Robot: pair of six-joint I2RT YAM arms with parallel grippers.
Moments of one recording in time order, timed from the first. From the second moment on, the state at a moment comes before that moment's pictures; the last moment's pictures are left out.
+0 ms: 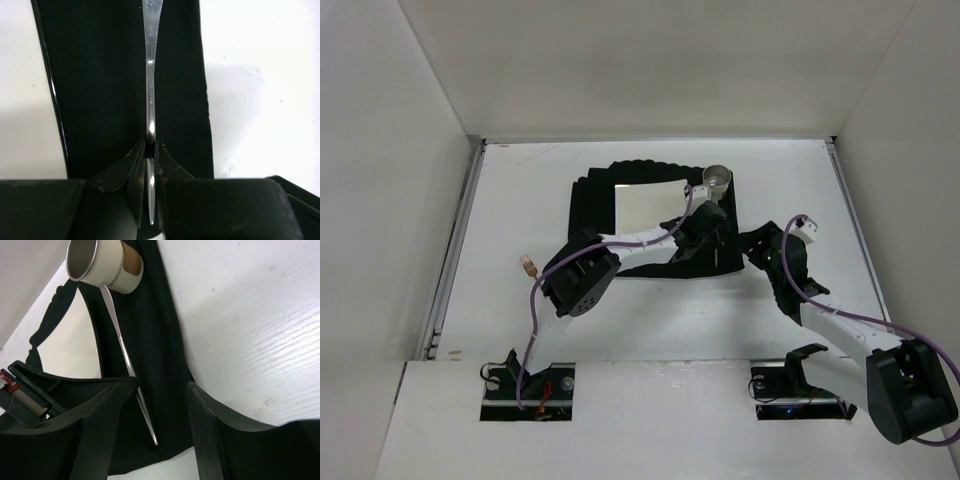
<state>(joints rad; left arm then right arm) -0.95 2.16 1.55 -0.10 -0.28 -0.89 0.30 1.05 0.36 0.30 0.28 0.84</state>
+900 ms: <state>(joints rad) -0.94 1.83 1.24 -0.06 -0.31 -0.87 0.30 1.04 0.36 0.30 0.27 0.84</state>
